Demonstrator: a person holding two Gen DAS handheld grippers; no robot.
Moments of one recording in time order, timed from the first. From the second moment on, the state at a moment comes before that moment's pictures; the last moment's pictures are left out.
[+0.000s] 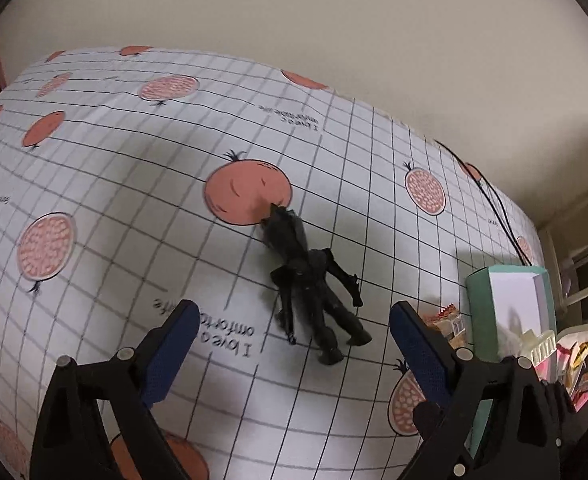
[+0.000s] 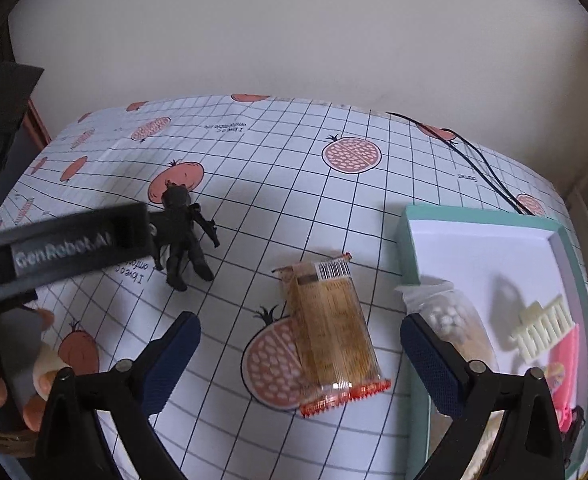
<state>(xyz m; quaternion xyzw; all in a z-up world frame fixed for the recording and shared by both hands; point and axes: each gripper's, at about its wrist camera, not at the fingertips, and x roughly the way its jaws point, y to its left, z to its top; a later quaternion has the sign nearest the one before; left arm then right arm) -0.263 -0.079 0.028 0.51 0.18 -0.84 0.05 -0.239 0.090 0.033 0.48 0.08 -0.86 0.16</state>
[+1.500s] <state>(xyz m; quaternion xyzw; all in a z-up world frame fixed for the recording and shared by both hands) -0.242 -0.043 0.018 0.54 0.14 -0.83 0.06 -0.222 0.096 0.026 0.52 0.06 -0.84 0.15</state>
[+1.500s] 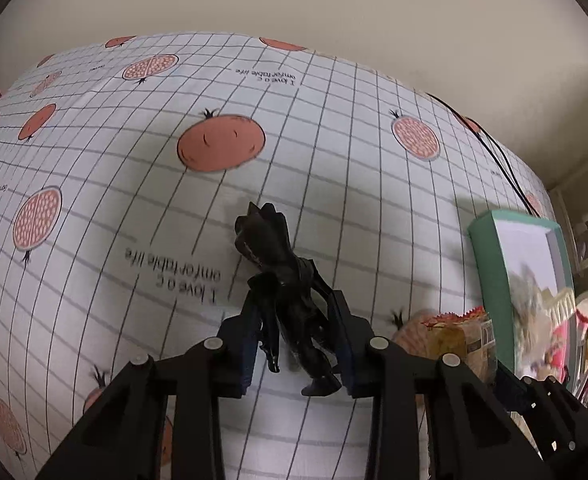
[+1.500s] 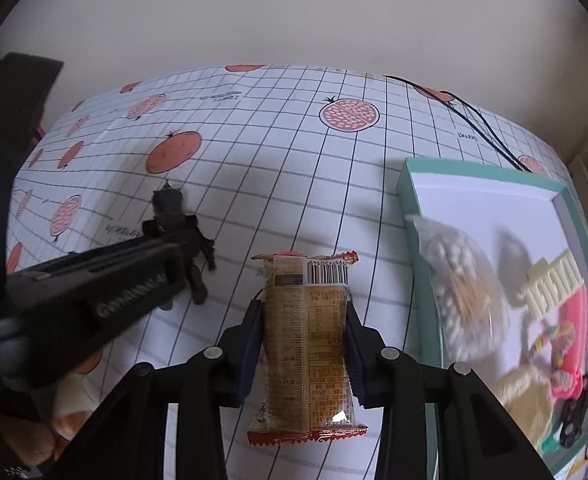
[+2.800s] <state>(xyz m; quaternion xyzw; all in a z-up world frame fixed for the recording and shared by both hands) -0.135 -0.003 0.080 0.46 0.16 -0.87 0.05 -0.135 0.175 0.066 0.49 -0.02 -0.86 0.13</state>
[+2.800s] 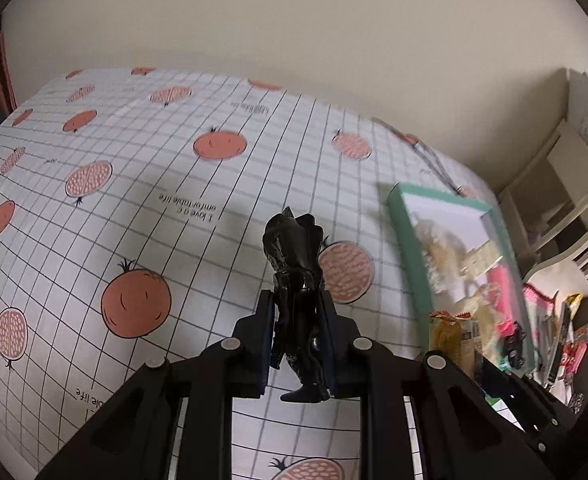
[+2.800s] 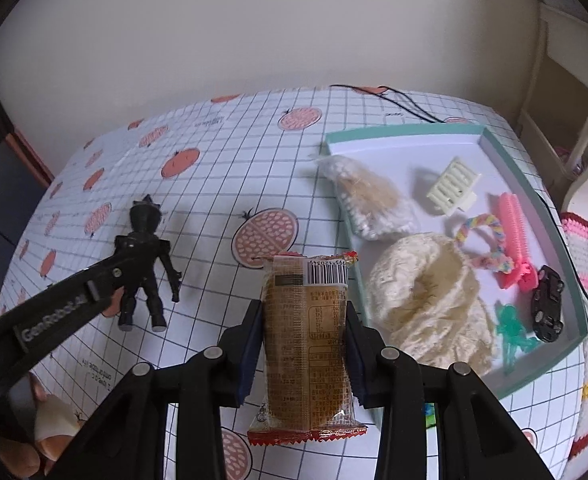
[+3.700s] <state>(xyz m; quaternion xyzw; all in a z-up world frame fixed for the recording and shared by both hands) -0.131 0.086 0.101 0.41 0.17 -0.89 -0.06 -0.139 0.278 0.086 0.42 -0.09 -0.90 0.06</state>
